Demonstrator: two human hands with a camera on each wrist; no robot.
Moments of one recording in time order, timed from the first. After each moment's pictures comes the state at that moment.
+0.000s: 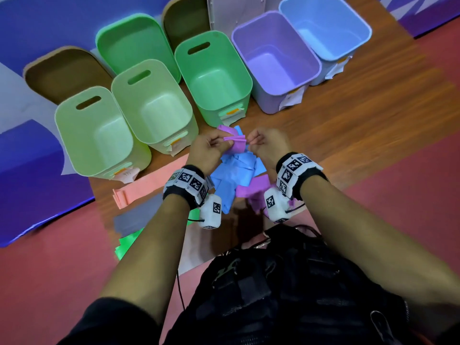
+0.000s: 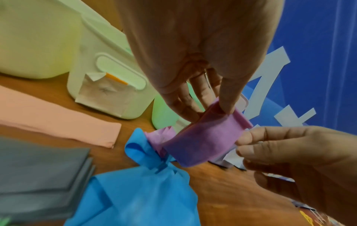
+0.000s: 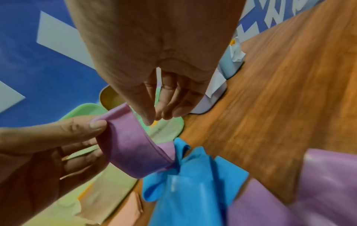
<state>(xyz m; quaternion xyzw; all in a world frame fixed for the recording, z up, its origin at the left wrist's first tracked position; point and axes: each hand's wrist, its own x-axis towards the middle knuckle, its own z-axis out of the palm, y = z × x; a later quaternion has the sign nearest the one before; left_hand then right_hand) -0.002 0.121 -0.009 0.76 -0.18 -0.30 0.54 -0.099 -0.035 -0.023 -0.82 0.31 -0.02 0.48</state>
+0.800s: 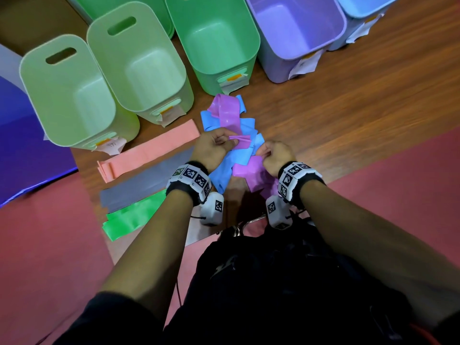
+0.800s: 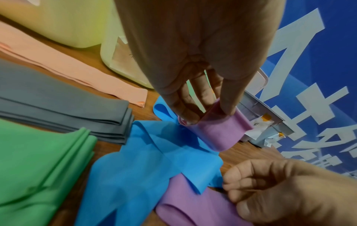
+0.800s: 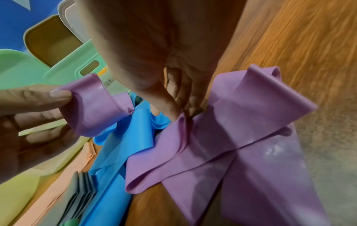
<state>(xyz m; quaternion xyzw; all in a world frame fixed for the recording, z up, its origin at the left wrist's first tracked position) -0.030 0.131 -0.076 0.75 -0.15 -0.37 0.52 -0.152 -0.020 -0.097 -0.81 0.38 0.14 0.43</state>
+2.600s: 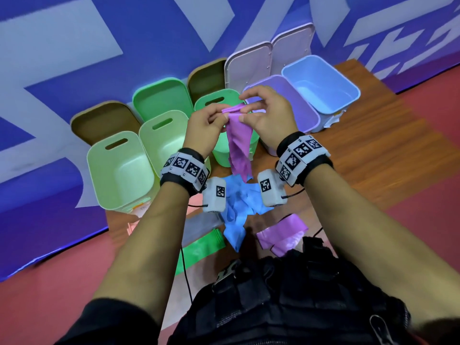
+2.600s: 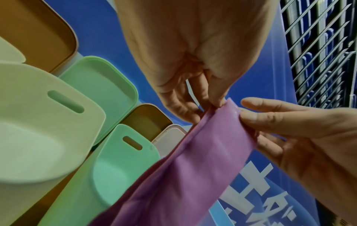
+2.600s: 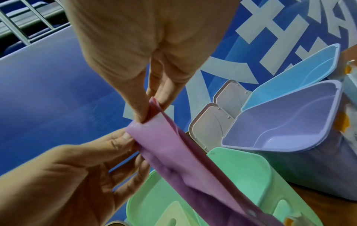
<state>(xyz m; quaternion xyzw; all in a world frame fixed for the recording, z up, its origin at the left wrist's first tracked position) 0.073 0.085 0.109 0.72 -0.26 -0.17 0.62 -0.021 -0.045 0.128 -0.77 0.18 -0.25 0.56</state>
